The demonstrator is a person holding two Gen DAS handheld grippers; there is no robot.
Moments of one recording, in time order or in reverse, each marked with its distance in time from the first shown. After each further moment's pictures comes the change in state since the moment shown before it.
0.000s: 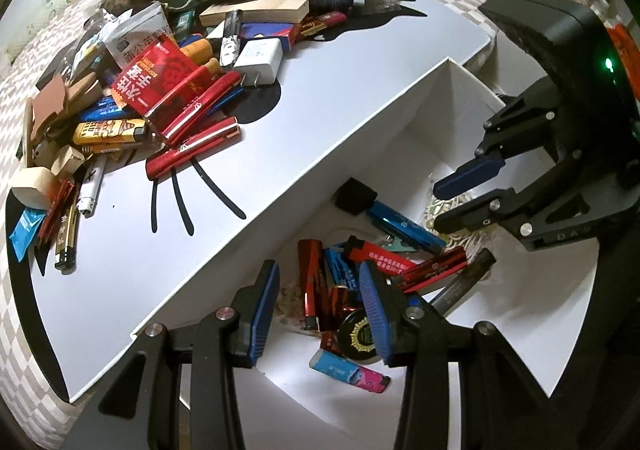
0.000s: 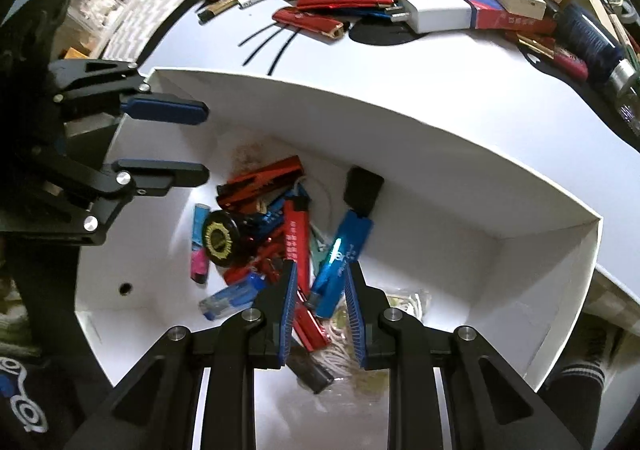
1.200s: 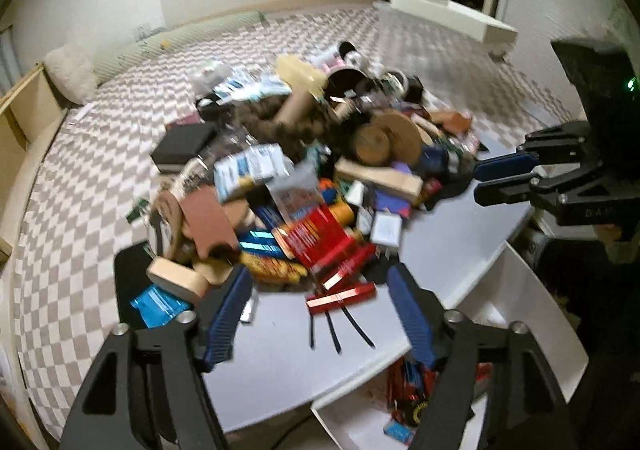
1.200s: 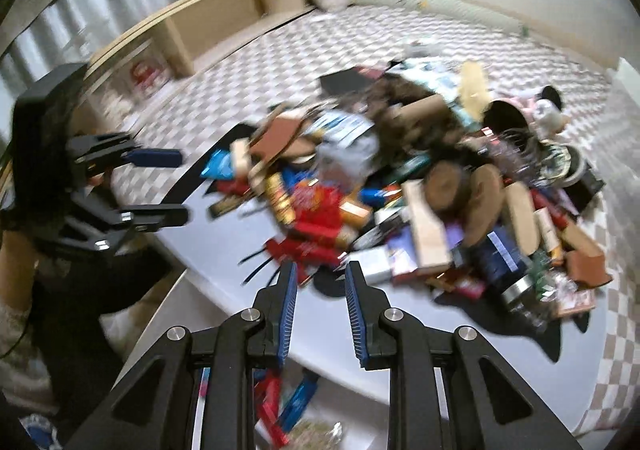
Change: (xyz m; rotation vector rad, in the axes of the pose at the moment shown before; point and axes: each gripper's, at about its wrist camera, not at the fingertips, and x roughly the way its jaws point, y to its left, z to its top) left arm -0.083 0.078 0.057 -0.161 -0.332 0.199; right arm -0.134 -0.009 0.103 -0.050 -0.436 -0.105
